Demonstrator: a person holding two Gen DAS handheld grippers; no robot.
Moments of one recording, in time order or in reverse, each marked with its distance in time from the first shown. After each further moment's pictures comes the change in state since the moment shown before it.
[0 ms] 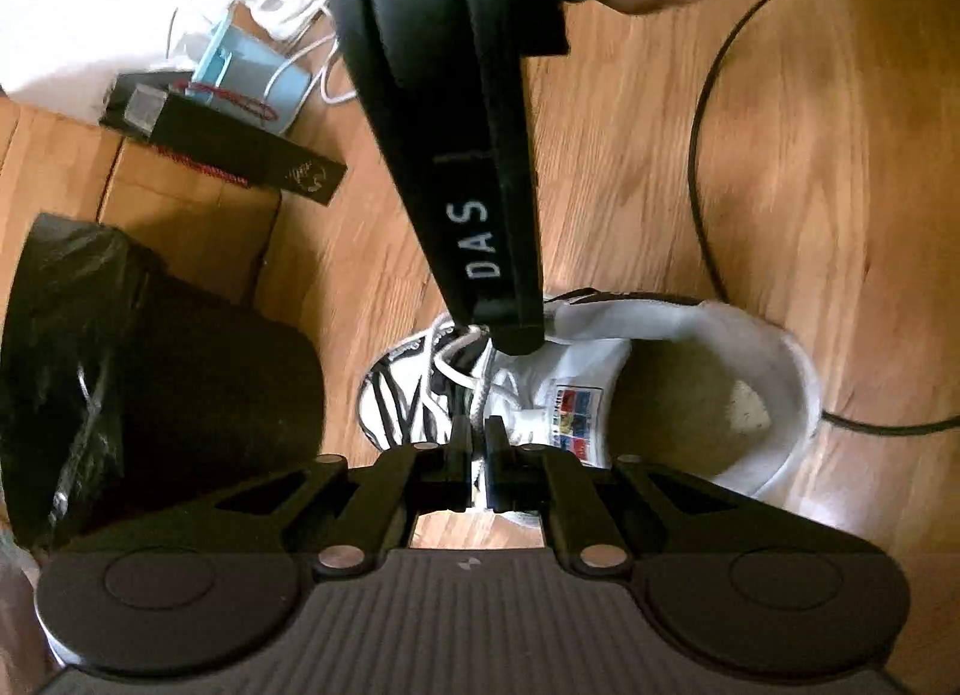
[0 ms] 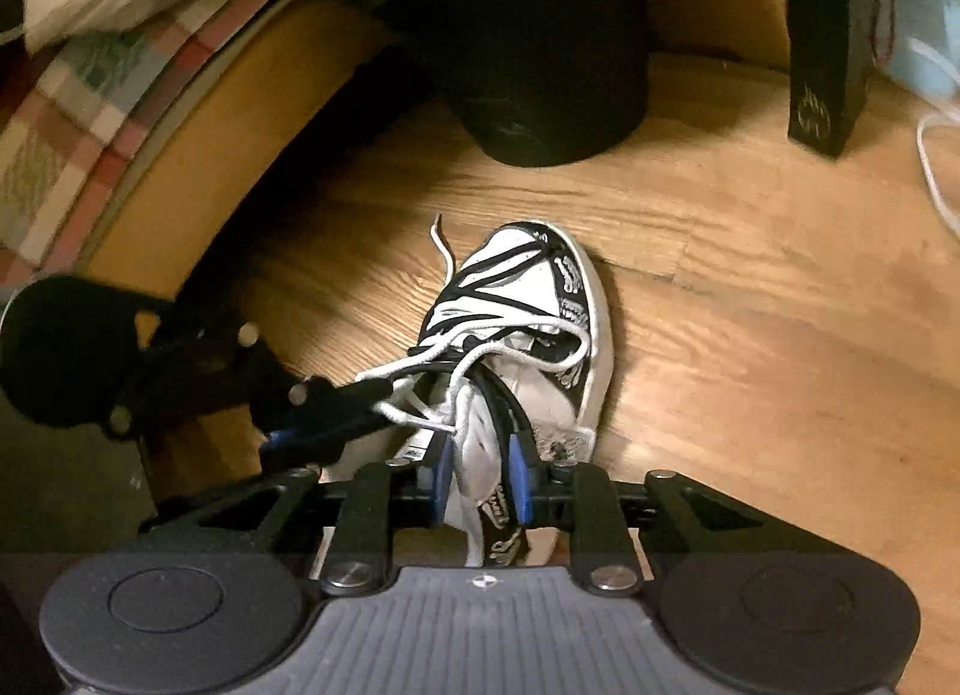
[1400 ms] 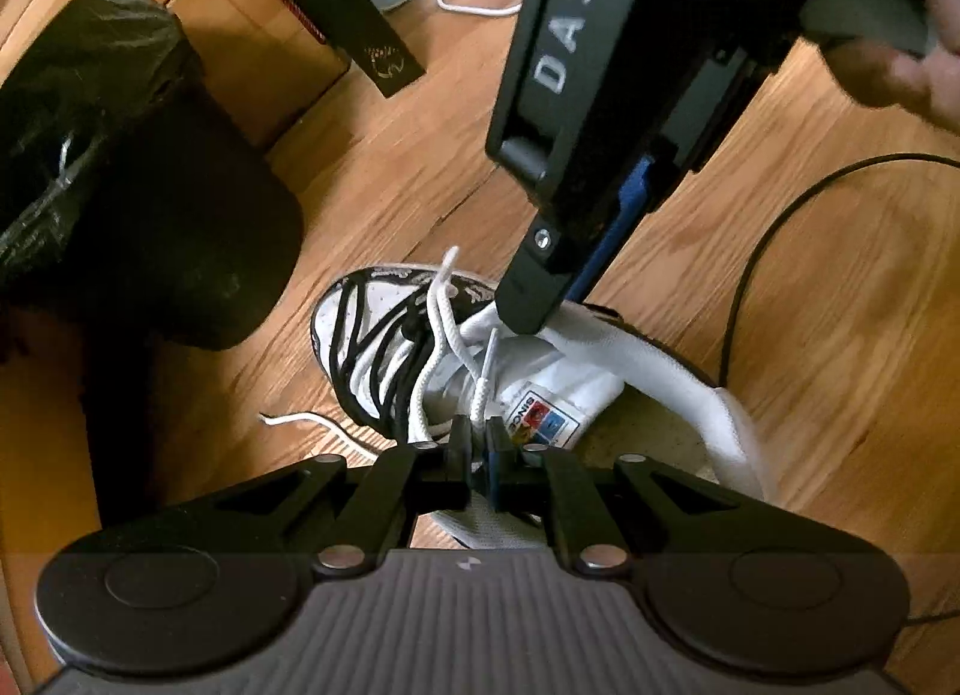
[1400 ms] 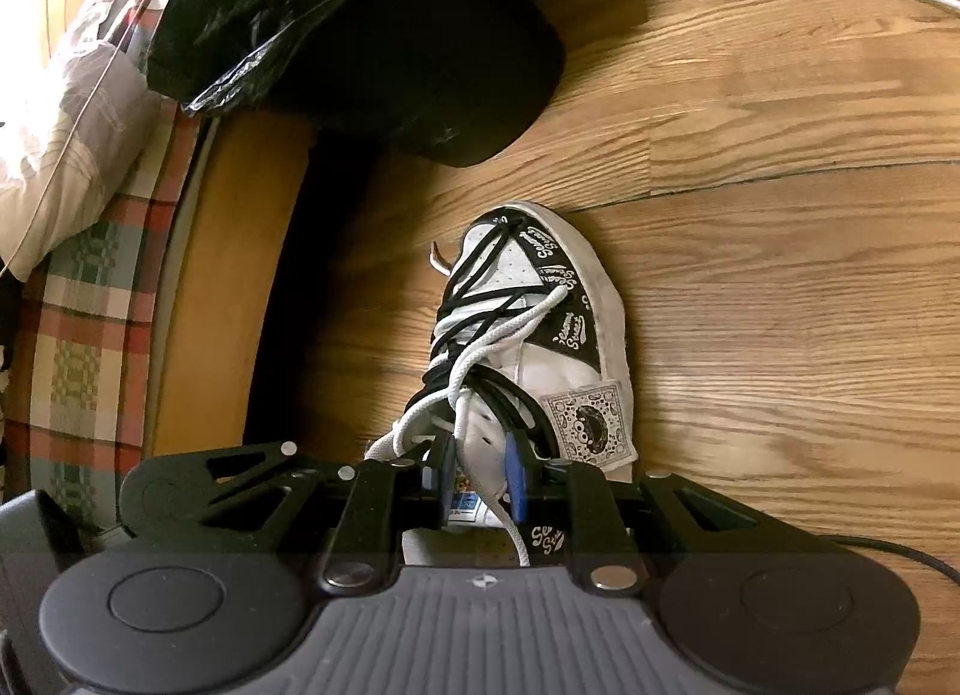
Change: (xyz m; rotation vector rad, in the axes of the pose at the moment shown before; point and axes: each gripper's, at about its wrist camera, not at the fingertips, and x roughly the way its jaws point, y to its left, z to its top) left arm 0.035 0.022 -0.002 -0.455 0.091 -0.056; right arm -0.002 -0.063 -0.015 0.375 -0.031 0.221
